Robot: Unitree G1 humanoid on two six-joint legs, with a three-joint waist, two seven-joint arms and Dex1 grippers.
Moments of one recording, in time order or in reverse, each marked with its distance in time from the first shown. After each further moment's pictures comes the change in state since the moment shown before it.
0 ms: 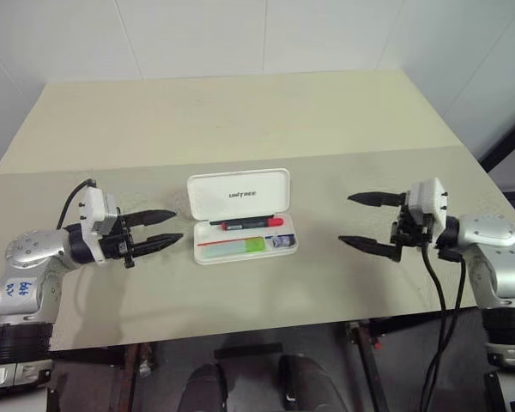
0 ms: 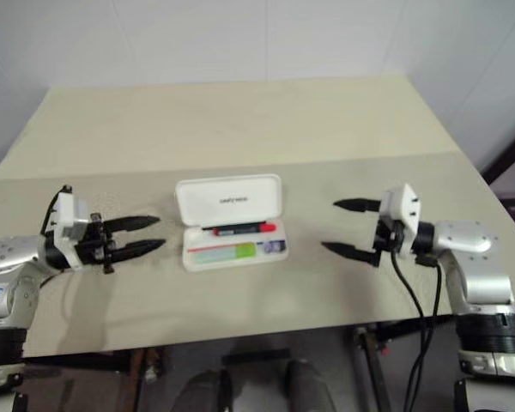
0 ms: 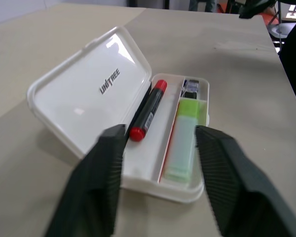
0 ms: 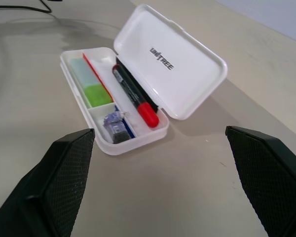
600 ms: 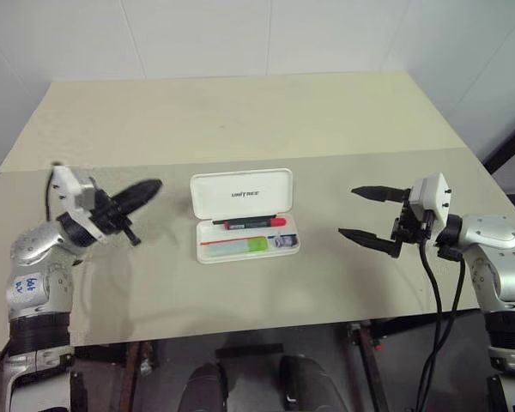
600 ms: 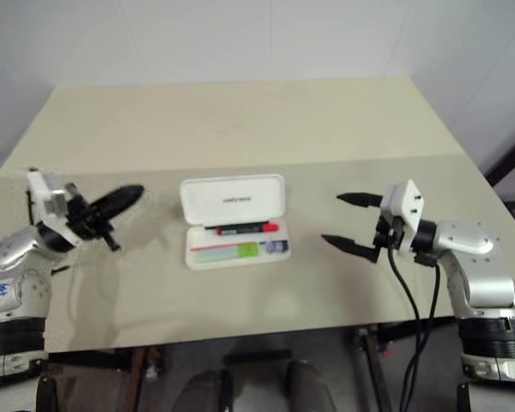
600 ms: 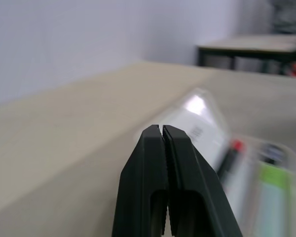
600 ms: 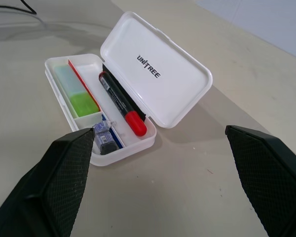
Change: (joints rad) left arm -0.130 -0.159 0.140 0.132 -0.026 -0.095 0.278; right arm 0.013 0.001 0.002 -0.059 0.010 0.016 -0.081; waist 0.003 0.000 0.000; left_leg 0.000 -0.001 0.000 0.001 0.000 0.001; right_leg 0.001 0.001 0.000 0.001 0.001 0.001
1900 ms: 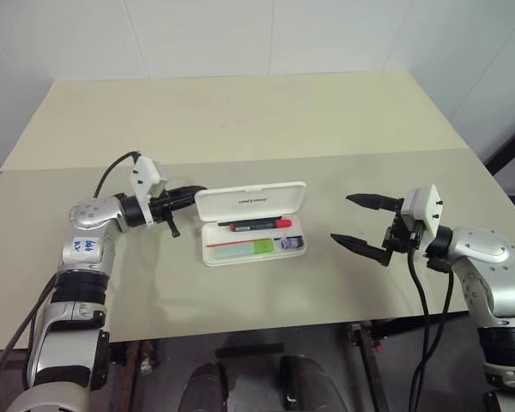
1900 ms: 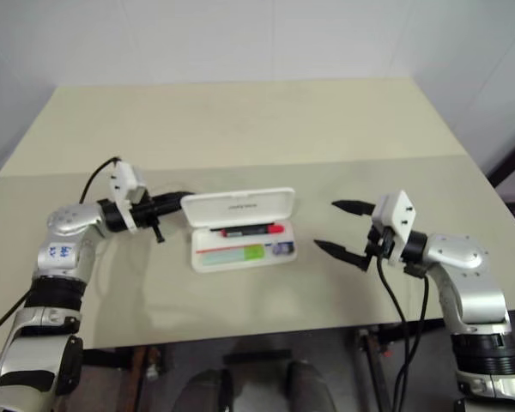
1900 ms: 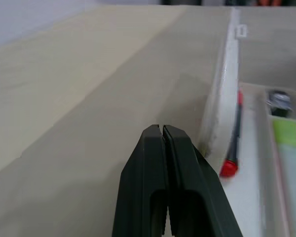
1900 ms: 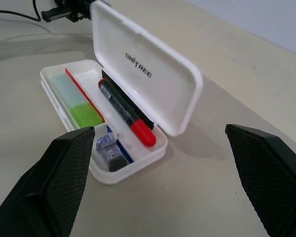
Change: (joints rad) left arm -0.238 -0.017 -0.320 0.219 0.262 -0.043 -0.162; right arm 0.080 0.045 0.009 -0.089 0.007 0.017 -0.089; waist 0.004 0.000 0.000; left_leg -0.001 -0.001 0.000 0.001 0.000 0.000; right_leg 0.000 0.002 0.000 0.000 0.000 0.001
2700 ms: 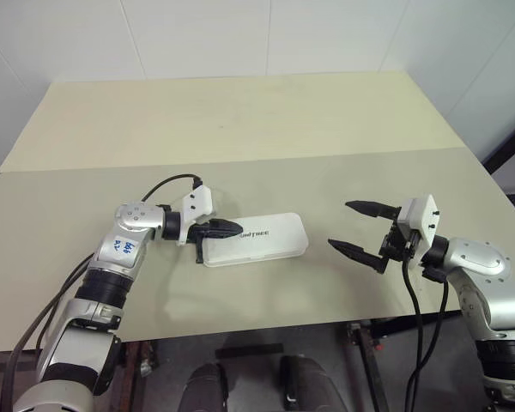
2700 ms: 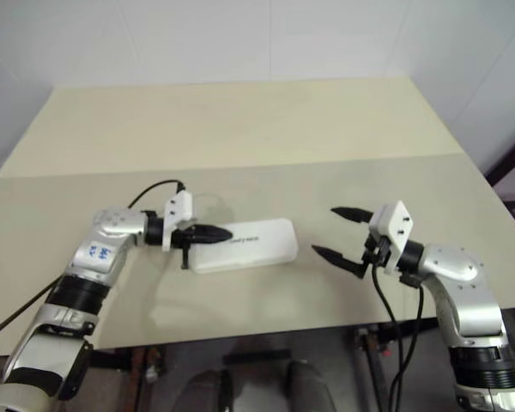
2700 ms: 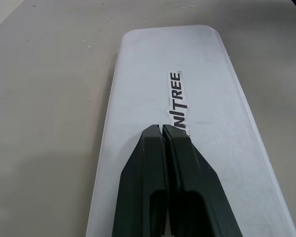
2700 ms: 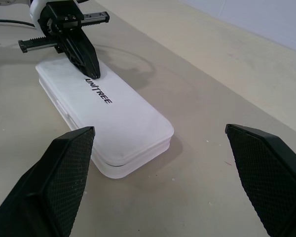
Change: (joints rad) left arm -0.008 -0.029 -0.226 -0.075 0.107 0.068 -0.070; right arm 0.083 0.016 -0.001 -0.066 0.000 -0.007 -0.067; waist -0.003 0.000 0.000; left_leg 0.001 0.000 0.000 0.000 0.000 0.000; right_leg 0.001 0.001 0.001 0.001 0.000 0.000
